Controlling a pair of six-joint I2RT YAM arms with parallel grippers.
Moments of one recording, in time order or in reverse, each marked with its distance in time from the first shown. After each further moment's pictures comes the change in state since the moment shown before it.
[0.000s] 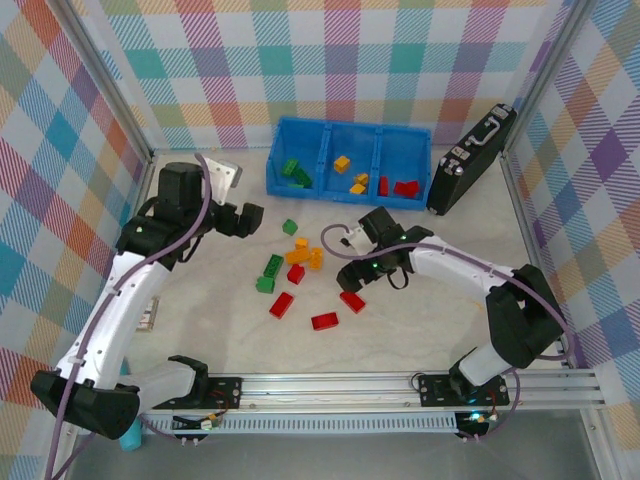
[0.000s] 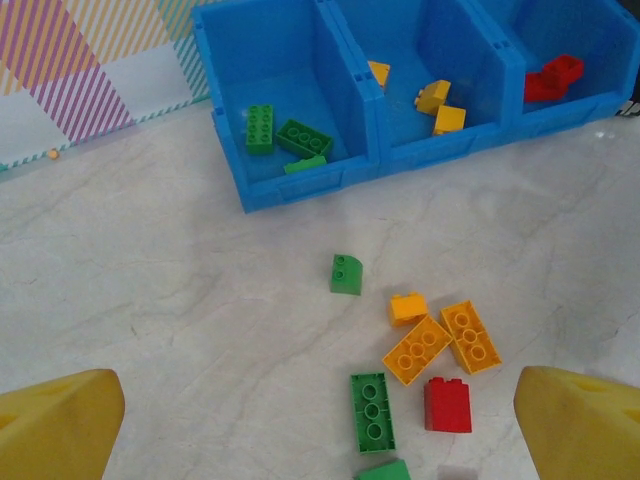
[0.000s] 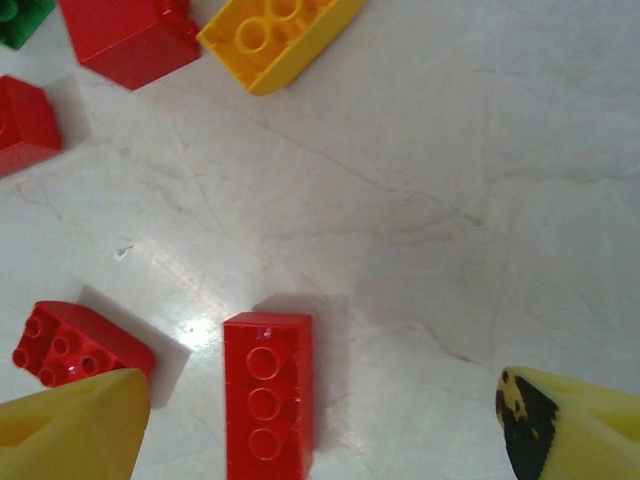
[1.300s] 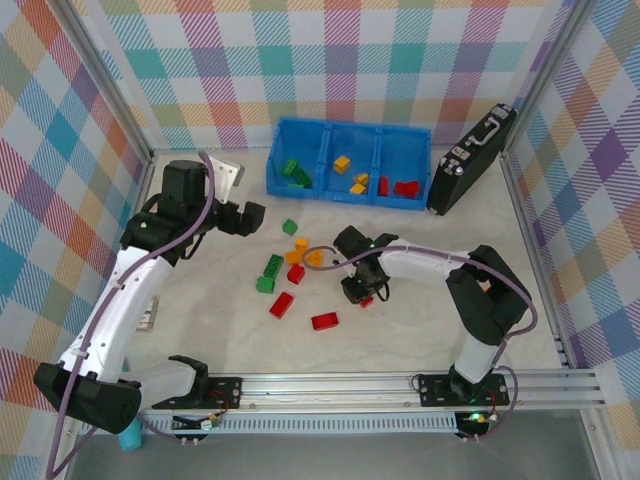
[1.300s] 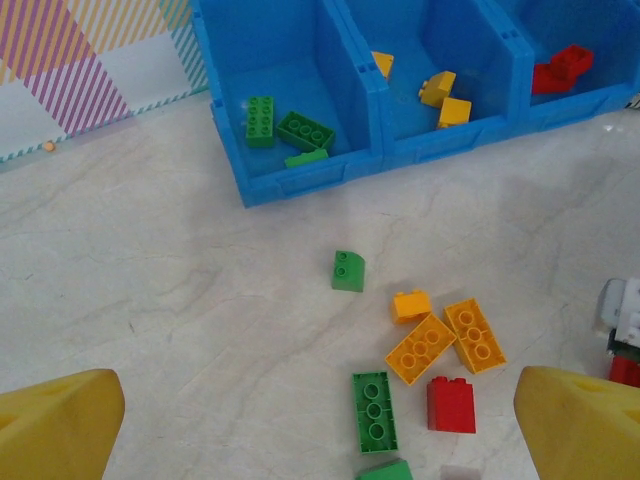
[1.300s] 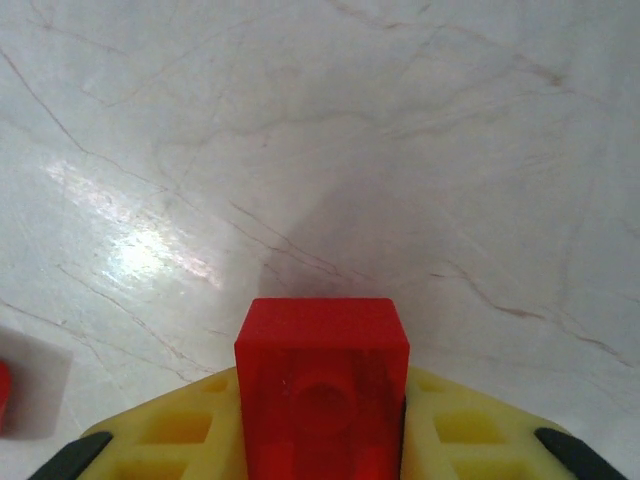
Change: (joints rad) left arm 0.000 0.023 0.003 0.002 -0.009 -0.003; right arm 0.085 0.191 0.066 -0.124 0.212 0.118
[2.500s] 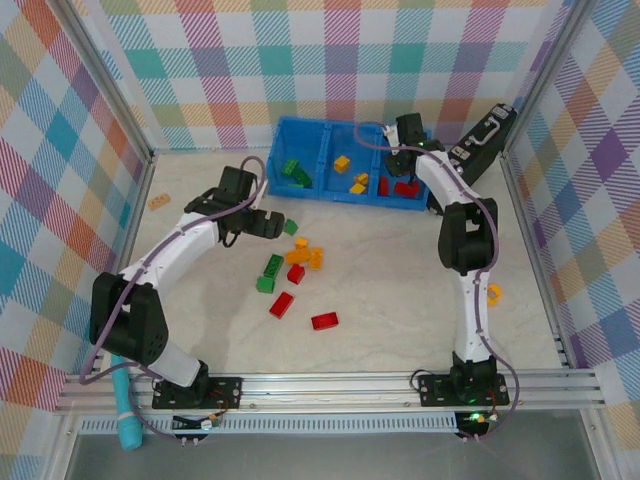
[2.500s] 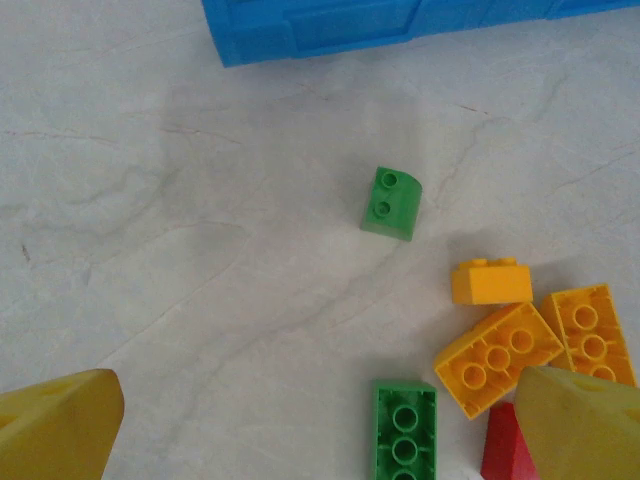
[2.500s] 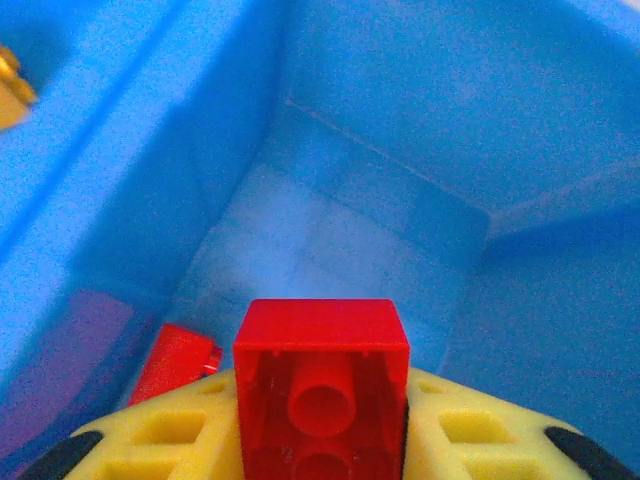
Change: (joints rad) left arm -0.057 0.377 -0.098 0.185 -0.110 -0.124; right arm -0.544 0.624 1.045 0.092 0.122 -0.340
